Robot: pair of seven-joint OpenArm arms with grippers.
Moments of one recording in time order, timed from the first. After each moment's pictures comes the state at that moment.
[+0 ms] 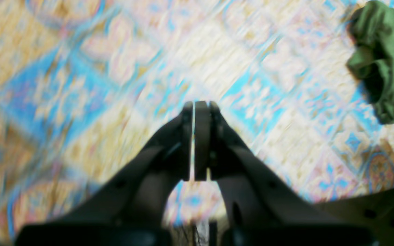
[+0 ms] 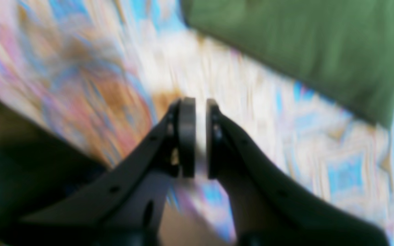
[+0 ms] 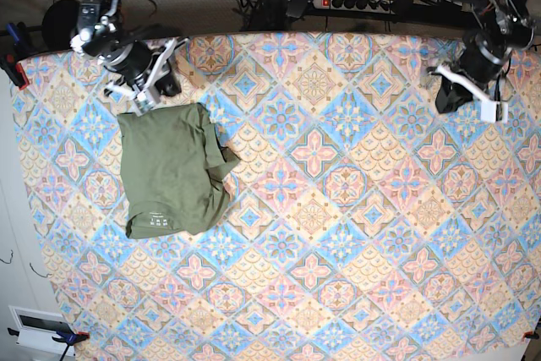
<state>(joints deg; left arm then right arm) 25.2 -11.6 -41.7 114.6 -49.8 -26.0 63.6 -25.7 9.9 18.4 110.4 21.7 41.3 -46.8</state>
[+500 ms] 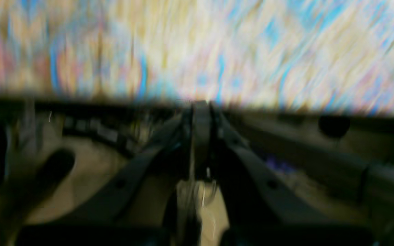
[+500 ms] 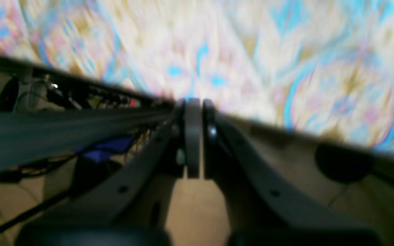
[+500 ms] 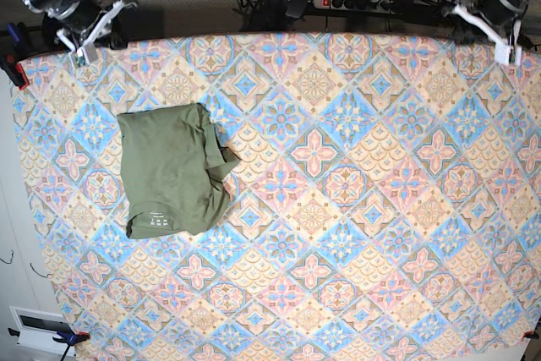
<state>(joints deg) 48.1 -15.8 -47.3 115.7 -55.1 -26.0 63.4 -43.9 16.1 33.4 110.0 36.9 40.9 -48.0</state>
